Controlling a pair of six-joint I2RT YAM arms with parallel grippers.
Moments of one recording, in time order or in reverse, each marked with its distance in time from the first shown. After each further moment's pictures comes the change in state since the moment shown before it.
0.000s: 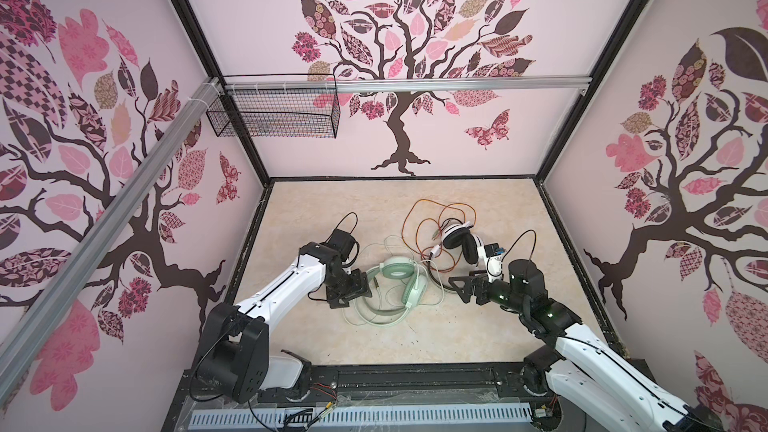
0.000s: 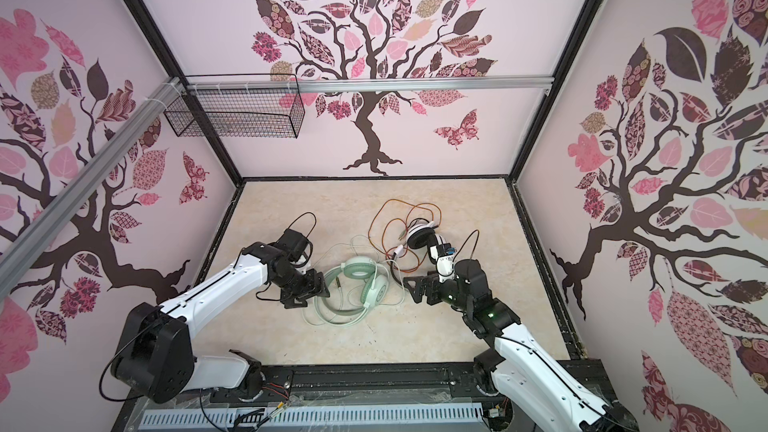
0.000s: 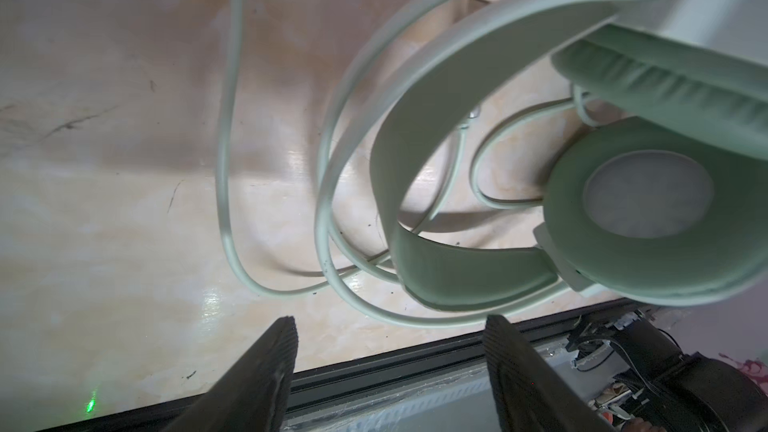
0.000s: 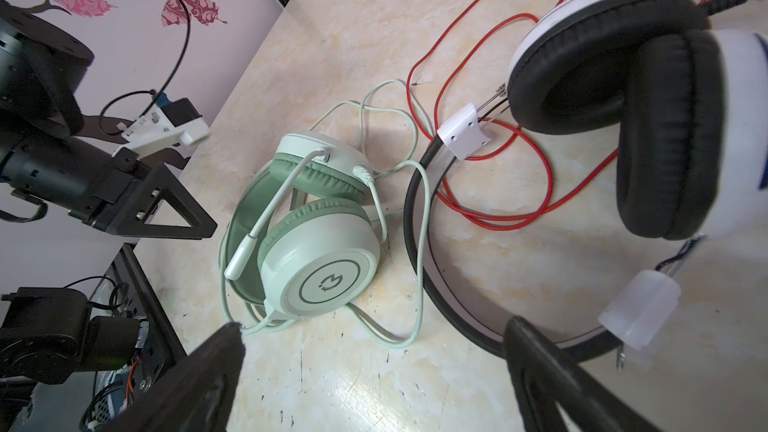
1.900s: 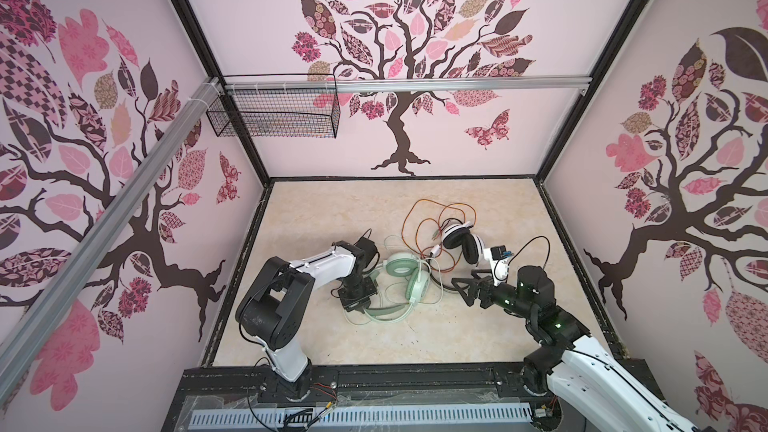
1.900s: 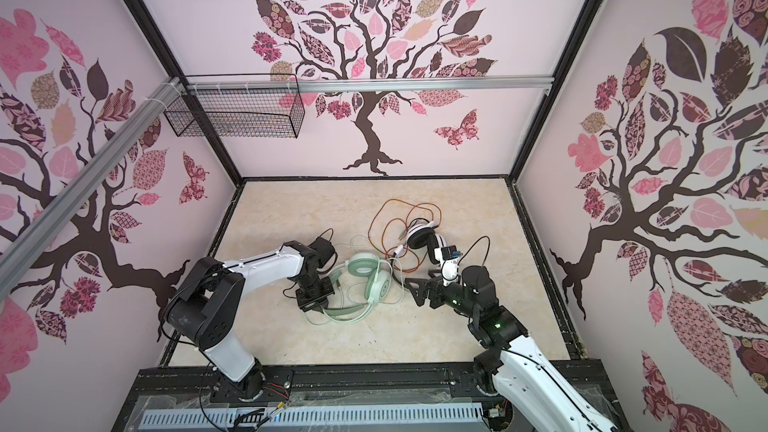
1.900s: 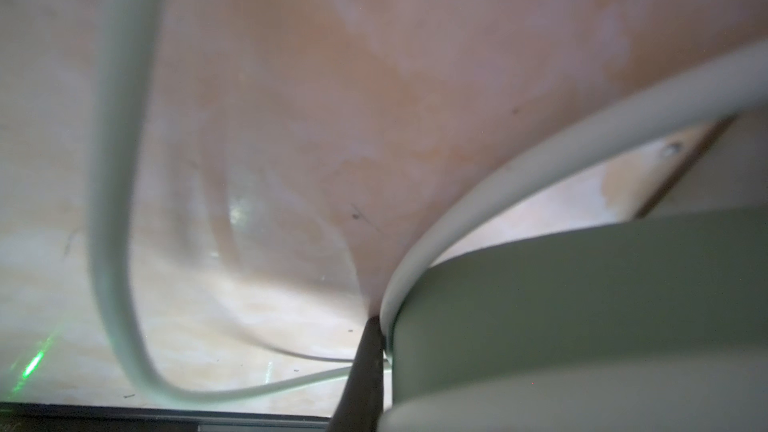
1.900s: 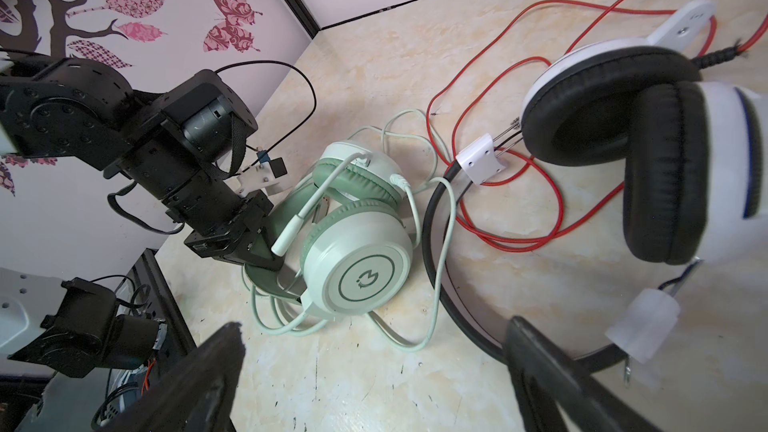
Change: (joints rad) left arm -0.114 0.319 0.069 0.057 -0.106 -0.227; right arm 0.000 -0.141 -0.029 0.008 -0.006 0.002
